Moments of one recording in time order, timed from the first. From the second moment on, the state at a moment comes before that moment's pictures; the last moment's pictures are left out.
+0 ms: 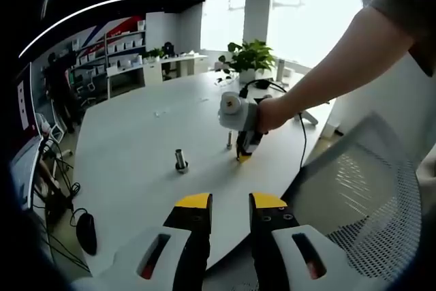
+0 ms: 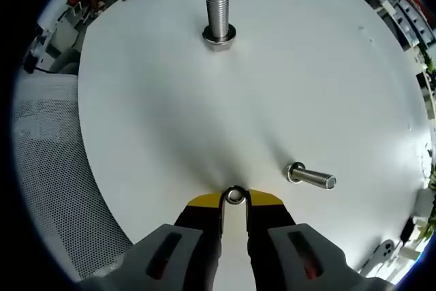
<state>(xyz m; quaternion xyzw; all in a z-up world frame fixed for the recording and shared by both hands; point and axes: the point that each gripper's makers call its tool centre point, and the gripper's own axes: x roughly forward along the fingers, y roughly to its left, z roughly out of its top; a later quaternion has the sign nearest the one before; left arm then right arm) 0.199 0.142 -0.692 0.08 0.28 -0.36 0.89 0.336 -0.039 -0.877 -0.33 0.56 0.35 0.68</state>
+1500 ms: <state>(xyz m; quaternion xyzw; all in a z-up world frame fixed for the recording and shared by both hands) 0.198 0.140 -0.691 0.08 0.27 -0.36 0.89 0.370 -0.056 -0.829 -0.24 0.49 0.29 0.79</state>
